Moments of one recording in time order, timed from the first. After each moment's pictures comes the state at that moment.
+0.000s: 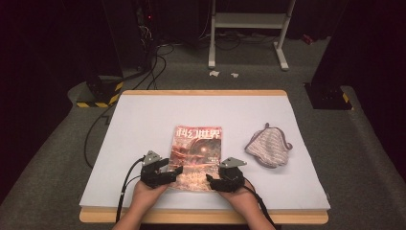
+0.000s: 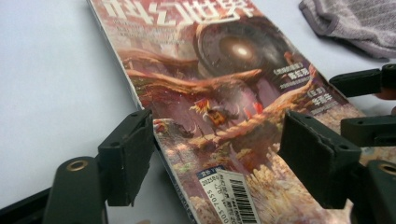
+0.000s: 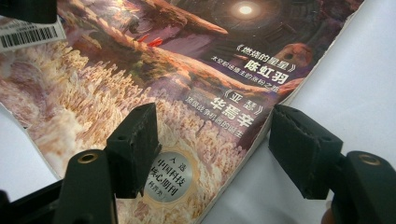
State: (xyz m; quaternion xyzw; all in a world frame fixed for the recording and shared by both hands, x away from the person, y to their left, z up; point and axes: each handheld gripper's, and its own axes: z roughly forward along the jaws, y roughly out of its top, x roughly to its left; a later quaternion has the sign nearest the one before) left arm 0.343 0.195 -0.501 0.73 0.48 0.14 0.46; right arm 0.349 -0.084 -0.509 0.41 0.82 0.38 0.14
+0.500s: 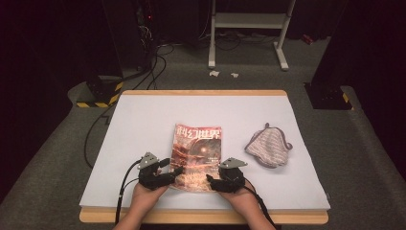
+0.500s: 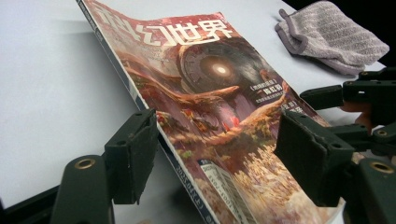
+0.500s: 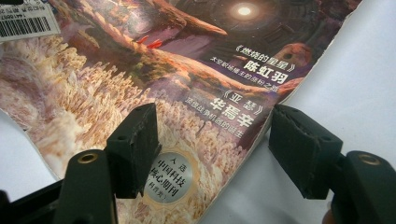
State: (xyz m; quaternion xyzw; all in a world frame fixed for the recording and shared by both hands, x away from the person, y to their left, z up) left arm 0.332 0.198 -0.495 0.72 0.46 0.14 0.50; right arm 0.348 -0.086 -0.509 0.41 0.82 0.38 0.14
